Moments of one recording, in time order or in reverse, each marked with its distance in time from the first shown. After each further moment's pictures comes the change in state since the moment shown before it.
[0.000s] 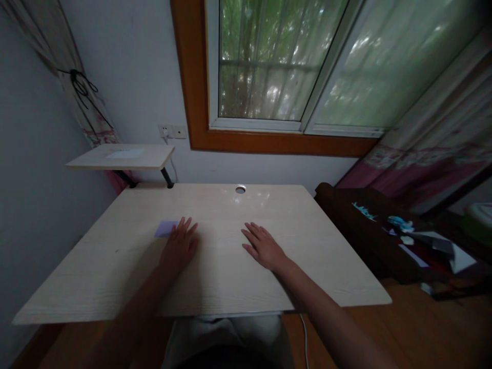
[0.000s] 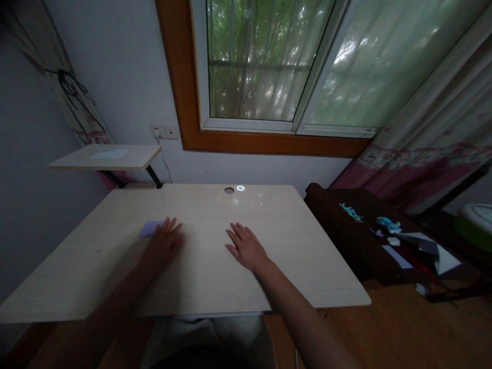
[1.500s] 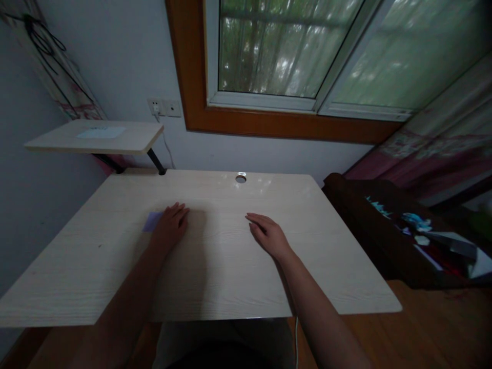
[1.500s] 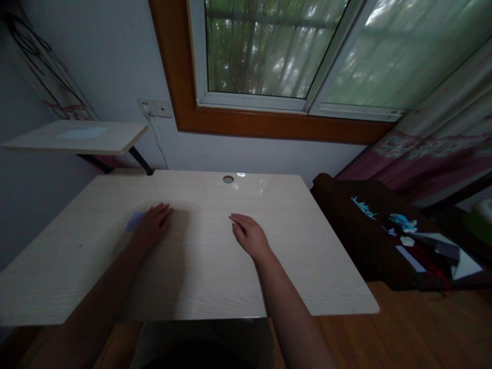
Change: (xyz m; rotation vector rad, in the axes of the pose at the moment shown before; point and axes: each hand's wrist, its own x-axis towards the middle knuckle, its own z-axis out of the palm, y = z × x) left_hand 0.045 -0.040 0.029 -0.015 -0.048 -0.085; right_hand 0.027 0.029 0.000 0.484 0.224 0.148
